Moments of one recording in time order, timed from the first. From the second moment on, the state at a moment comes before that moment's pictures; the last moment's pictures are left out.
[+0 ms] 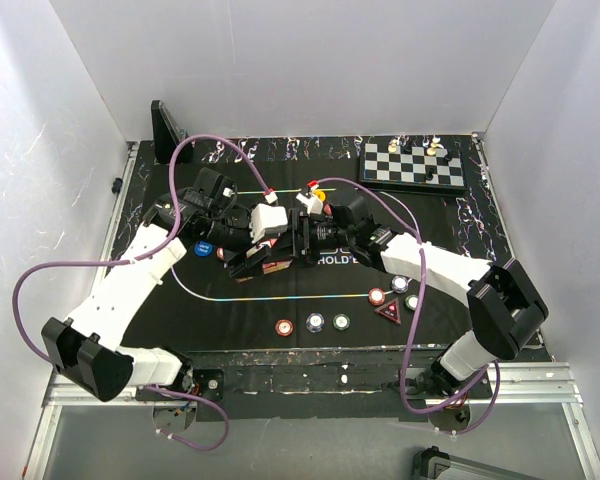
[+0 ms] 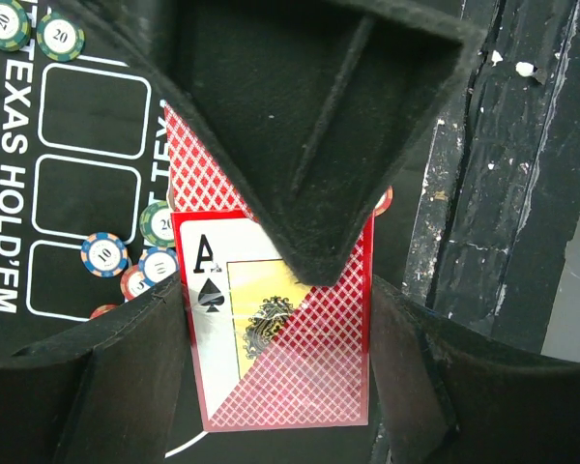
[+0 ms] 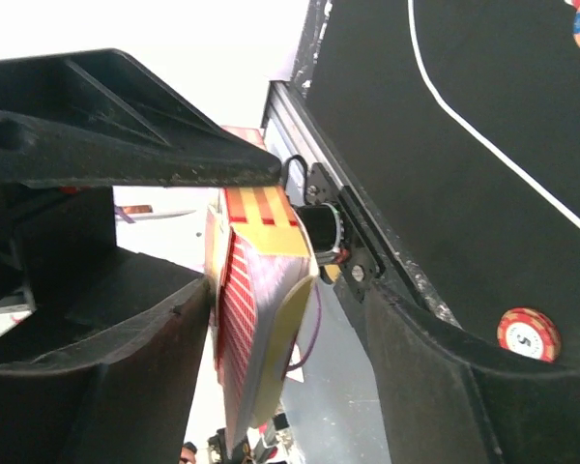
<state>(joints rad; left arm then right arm) -0.50 1.31 1.36 -1.10 0.58 0.74 0.79 1.55 1.04 0.10 -0.71 1.02</state>
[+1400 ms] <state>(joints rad) -0.53 0.97 1.04 -0.80 0.60 0.70 0.85 1.52 0.92 0.32 -0.72 1.21</state>
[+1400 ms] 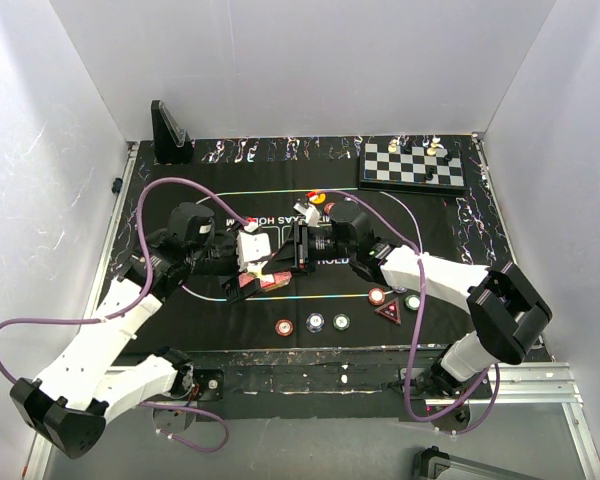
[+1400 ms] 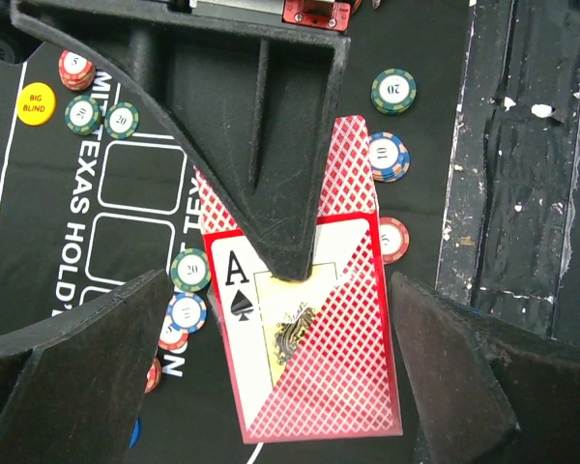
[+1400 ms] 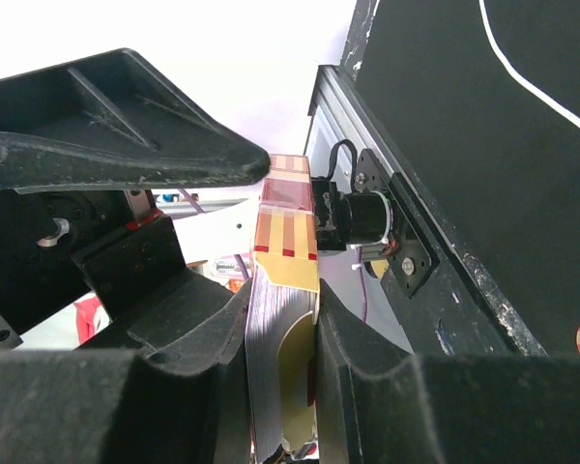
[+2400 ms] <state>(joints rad) -0.48 1.02 1.07 -0.90 0.68 0.69 0.88 1.51 1.00 0.26 -0.68 1.19</state>
